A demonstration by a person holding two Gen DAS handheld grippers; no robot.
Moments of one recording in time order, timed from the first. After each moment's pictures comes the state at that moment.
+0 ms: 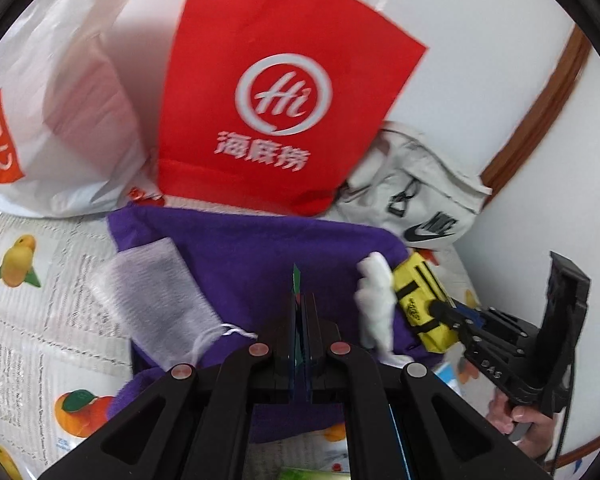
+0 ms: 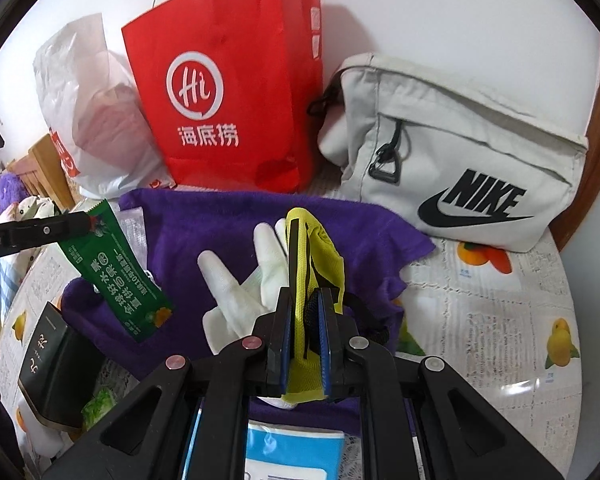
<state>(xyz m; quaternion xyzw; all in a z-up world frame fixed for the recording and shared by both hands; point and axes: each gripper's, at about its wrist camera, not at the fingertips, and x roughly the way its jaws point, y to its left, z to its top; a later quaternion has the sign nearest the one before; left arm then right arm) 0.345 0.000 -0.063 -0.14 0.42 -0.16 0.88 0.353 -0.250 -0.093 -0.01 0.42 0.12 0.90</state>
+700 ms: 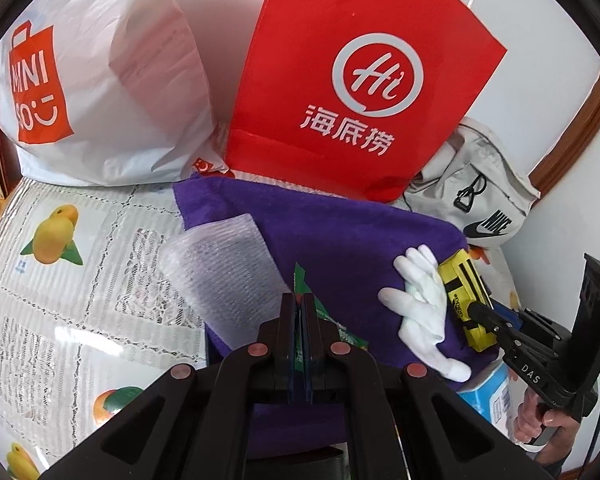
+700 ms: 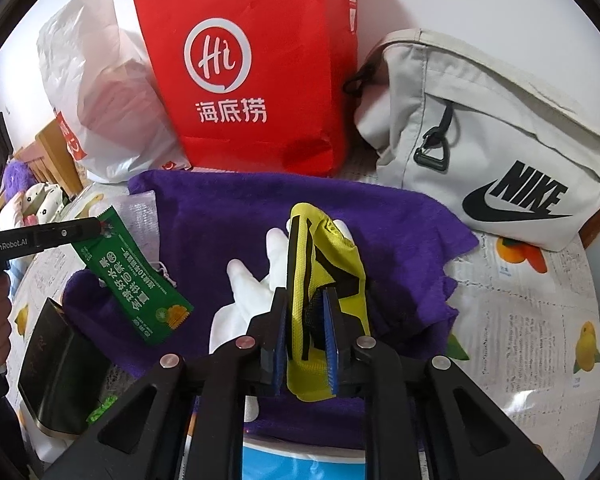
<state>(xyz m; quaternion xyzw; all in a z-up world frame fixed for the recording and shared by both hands) 0.356 0.038 -0.094 -0.14 0.45 -0.10 0.88 0.365 -0.223 -0.110 -0.02 0.44 0.15 0.89</state>
